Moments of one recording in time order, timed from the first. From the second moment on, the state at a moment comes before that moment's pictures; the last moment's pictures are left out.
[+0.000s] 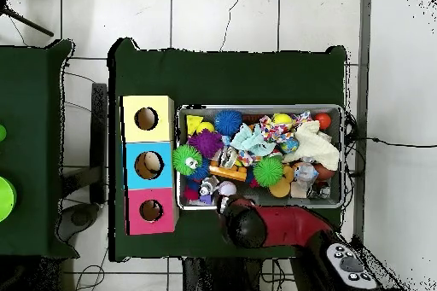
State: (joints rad) arm -0.56 -0.67 0.18 2.05 -0.46 0.24 1.89
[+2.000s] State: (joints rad) arm -0.86 -0.59 0.58 1.76 -0.67 0.78 1.74
